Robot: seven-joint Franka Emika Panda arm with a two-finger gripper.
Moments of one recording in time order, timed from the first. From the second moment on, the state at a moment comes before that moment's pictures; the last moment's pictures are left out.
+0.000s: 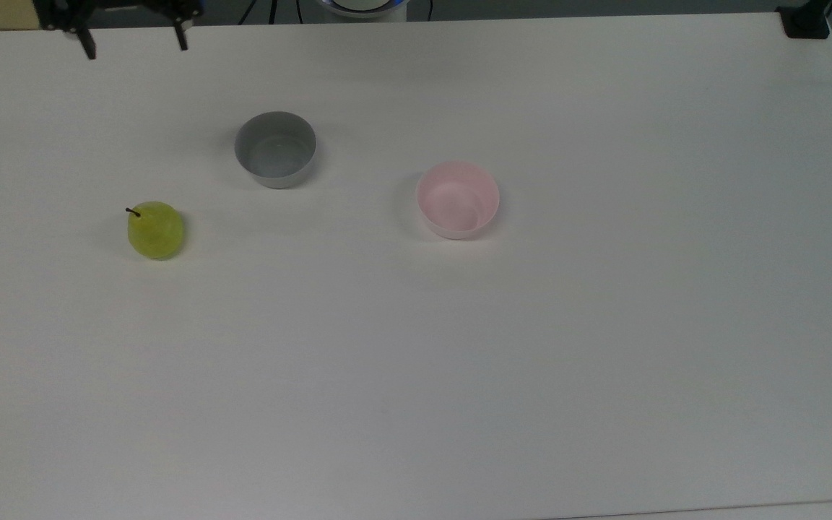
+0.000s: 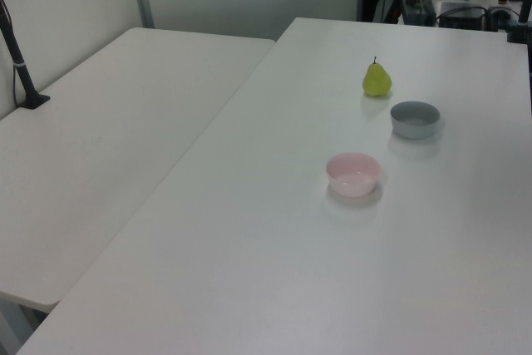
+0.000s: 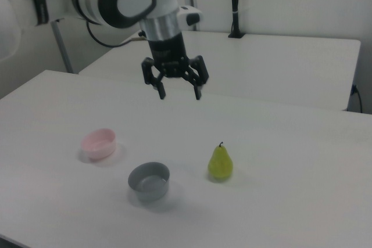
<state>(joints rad) -0.20 0.08 -0.11 -1.60 -0.04 1.75 -0.51</state>
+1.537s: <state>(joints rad) -0.25 0.43 -0.11 -1.75 -0.04 2.31 -0.32</state>
